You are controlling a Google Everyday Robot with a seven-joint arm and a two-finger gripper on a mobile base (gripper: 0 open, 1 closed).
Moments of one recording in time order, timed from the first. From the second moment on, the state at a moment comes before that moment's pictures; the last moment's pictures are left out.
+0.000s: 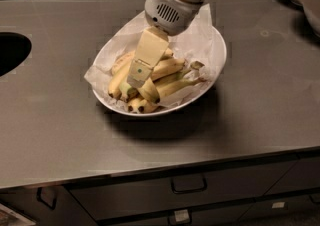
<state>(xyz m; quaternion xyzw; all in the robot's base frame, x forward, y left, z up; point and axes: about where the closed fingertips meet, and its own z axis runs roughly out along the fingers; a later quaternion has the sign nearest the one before) 0.505 0.010 0.967 -0.58 0.78 0.10 0.19</state>
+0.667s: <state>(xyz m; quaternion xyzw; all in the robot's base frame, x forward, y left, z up) 0.497 0.016 0.966 -0.49 0.85 0.09 0.17</state>
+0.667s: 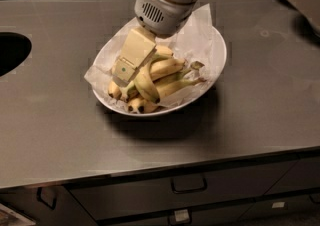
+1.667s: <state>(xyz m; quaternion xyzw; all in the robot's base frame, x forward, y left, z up) 0.492 0.016 0.956 -0.49 0.85 0.09 0.16</state>
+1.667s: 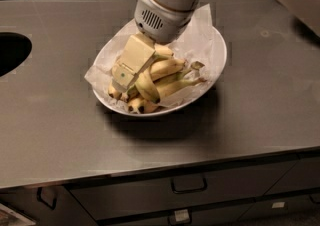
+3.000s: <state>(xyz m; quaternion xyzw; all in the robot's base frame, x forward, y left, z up) 0.492 0.021 0.943 -0.44 0.88 0.08 0.14</state>
